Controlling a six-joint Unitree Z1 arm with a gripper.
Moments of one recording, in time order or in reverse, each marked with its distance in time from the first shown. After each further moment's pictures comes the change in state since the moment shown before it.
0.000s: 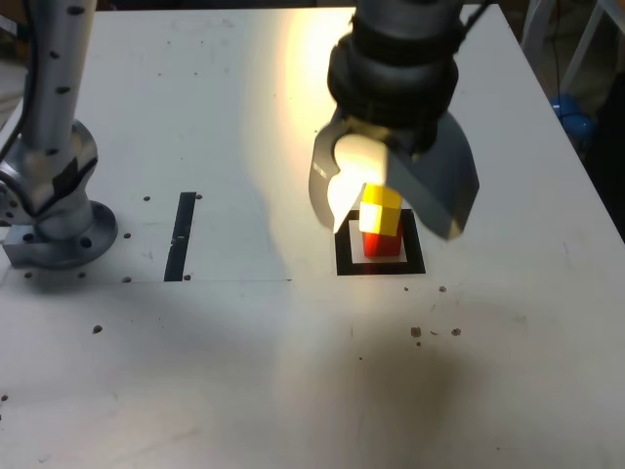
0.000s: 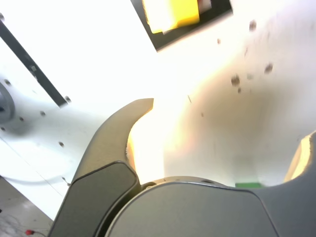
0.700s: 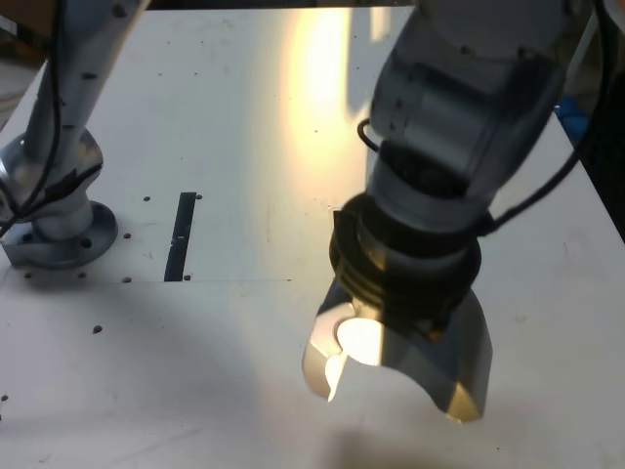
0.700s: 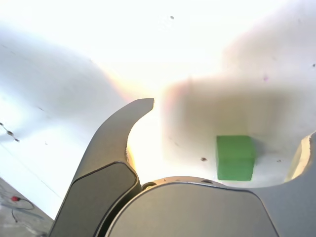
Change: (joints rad) arm -0.224 0.209 -0.194 0.001 -0.142 -0.294
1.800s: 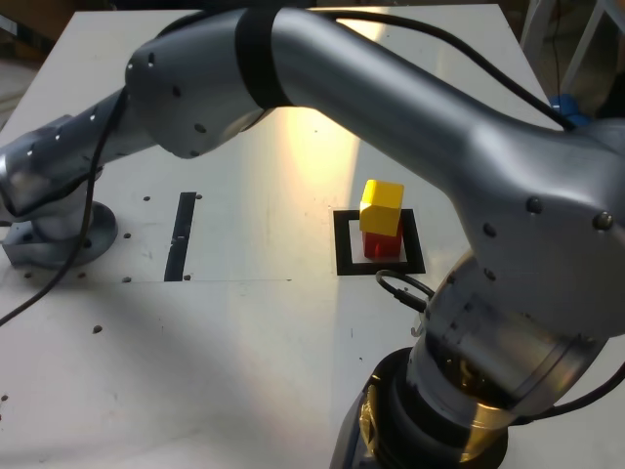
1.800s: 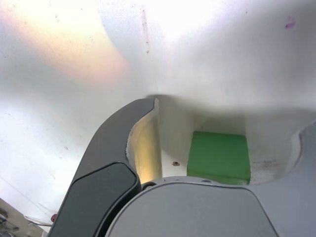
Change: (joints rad) arm -0.074 0.261 -0.218 0.000 -0.094 -0.110
